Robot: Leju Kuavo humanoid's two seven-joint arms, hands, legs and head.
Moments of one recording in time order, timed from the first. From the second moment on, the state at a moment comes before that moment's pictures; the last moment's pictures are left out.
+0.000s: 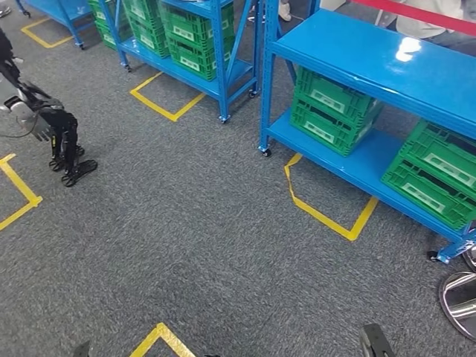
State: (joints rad) left arm -0.10 0.18 -0.83 -0.21 1.30 0.15 -0.10; right arm -0.13 -0.14 0.42 -0.25 -0.22 -0.03 -0.23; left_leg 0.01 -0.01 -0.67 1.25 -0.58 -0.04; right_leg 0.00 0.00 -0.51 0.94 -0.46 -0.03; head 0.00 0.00
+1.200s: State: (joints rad) left arm -0.10 0.19 -0.83 -0.21 1.30 0.15 -0.10; right arm -0.13 -0.14 0.42 -0.25 -0.31 -0.05 -0.34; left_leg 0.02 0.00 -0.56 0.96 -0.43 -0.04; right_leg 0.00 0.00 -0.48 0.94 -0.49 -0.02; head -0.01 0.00
